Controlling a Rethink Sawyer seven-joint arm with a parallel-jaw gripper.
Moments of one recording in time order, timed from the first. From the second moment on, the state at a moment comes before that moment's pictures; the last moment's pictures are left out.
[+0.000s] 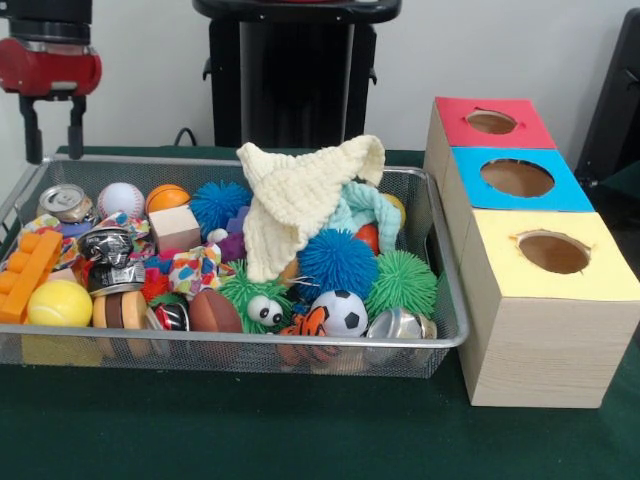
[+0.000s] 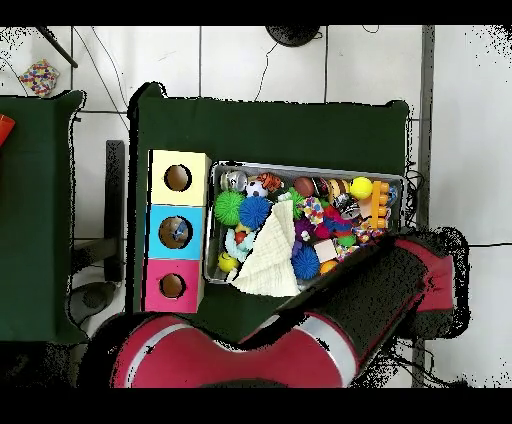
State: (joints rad) arm -0.06 -0.18 -0.80 1.28 -1.61 -0.74 2.39
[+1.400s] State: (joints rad) arm -0.04 -0.27 -0.80 1.30 -1.43 -0.62 2.43
